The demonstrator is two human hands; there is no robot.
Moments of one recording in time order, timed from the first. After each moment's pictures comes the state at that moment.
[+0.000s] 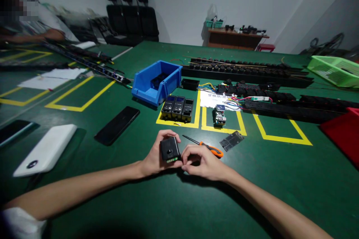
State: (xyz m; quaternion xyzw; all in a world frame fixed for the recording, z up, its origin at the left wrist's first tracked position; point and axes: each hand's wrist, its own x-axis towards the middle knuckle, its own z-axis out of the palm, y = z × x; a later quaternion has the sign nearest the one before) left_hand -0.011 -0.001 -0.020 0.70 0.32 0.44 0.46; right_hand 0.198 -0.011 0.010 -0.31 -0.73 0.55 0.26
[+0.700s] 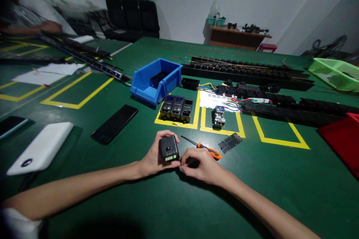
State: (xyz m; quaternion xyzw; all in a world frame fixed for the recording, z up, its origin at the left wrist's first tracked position) left_hand -0.010 -0.002 -0.021 0.67 0.33 0.45 0.48; right_hand 0.202 -0.010 0.003 -0.33 -0.80 0.43 0.28
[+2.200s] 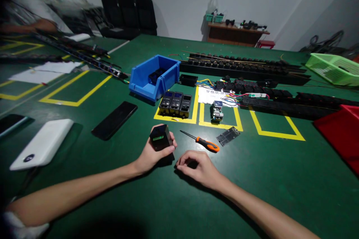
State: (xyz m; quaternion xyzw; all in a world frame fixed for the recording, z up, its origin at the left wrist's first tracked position) left_hand -0.003 -0.019 -0.015 0.48 0.35 0.51 0.62; right_hand 0.195 -0.043 -0.010 -0.38 -0.71 0.51 0.31
